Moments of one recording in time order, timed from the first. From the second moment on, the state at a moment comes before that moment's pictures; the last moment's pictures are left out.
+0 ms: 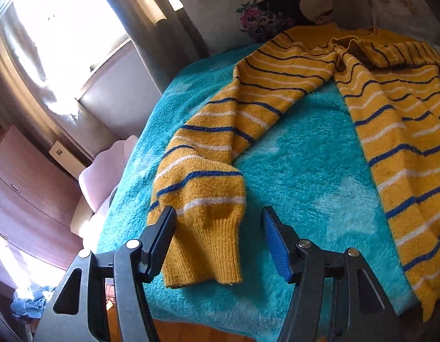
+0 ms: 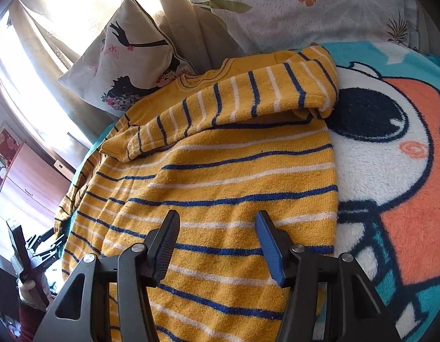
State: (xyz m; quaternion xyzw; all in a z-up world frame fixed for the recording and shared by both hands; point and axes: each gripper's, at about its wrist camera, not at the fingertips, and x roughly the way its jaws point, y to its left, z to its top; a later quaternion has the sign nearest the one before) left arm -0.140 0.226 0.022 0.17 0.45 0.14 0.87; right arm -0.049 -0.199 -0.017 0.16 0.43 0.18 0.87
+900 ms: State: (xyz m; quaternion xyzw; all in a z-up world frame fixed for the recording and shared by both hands) left arm 0.050 -0.045 0.164 -0.13 0.47 -0.29 0.82; right arm -0.085 -0.271 -0.002 0.22 0.38 0.16 0.89
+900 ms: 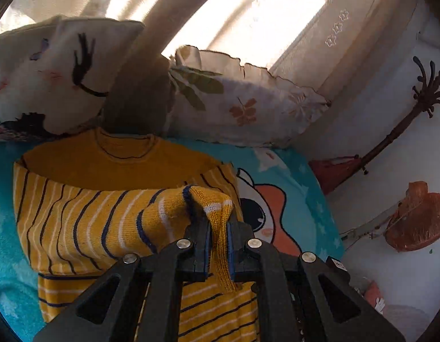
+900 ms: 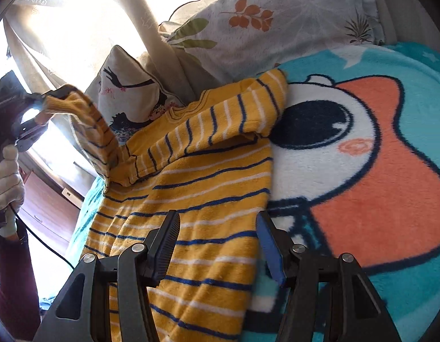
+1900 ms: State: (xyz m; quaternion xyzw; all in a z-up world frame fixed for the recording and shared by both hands) left arm 0.046 0.077 0.074 -0.08 0.46 -0.07 0.88; right arm 0.014 -0.206 0.066 0.08 0.34 0.20 0.92
